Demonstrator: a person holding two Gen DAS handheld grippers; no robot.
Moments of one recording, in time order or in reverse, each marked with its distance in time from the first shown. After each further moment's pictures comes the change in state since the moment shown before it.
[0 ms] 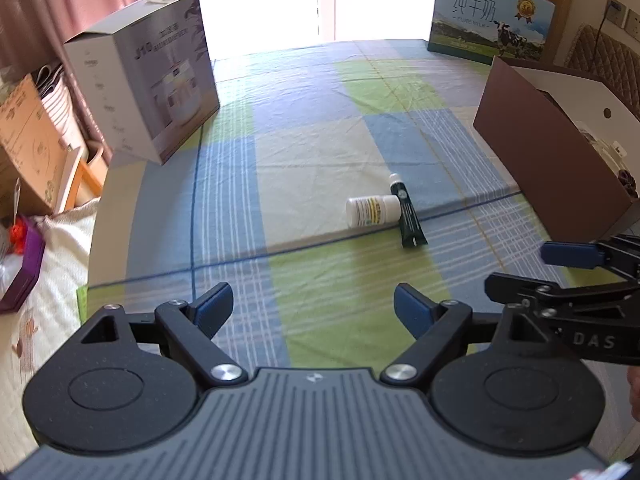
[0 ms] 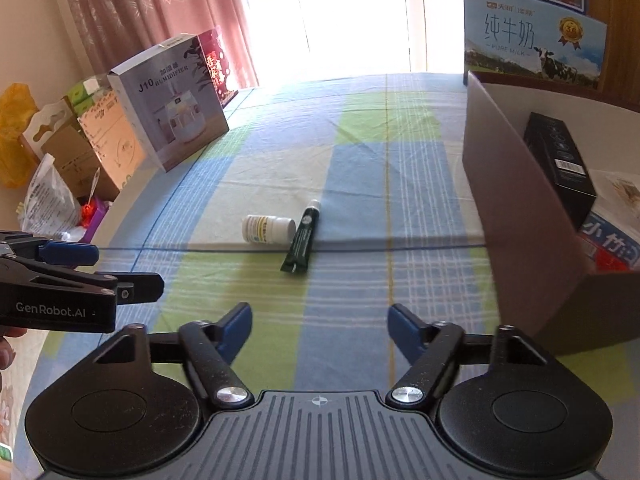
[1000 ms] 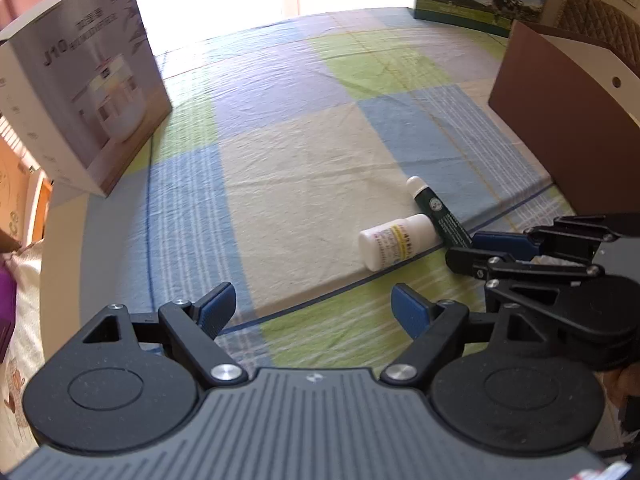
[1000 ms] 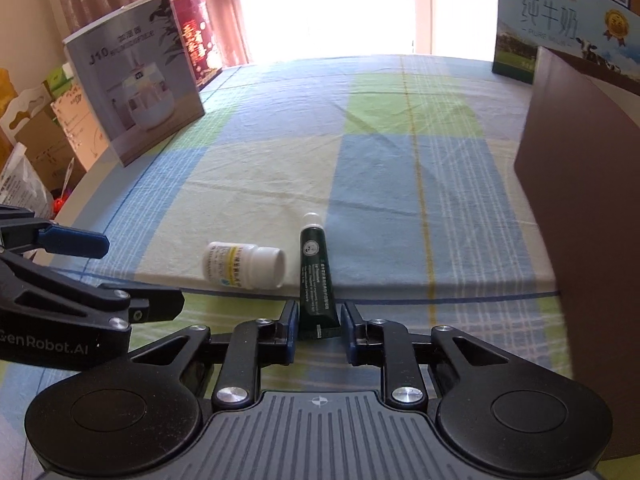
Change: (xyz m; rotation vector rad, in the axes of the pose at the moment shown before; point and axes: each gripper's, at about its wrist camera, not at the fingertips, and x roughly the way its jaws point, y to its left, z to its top) left arm 0.082 0.007 0.036 0.111 0.064 -0.069; right arm 0.099 -0.003 0.027 -0.025 0.027 -0.049
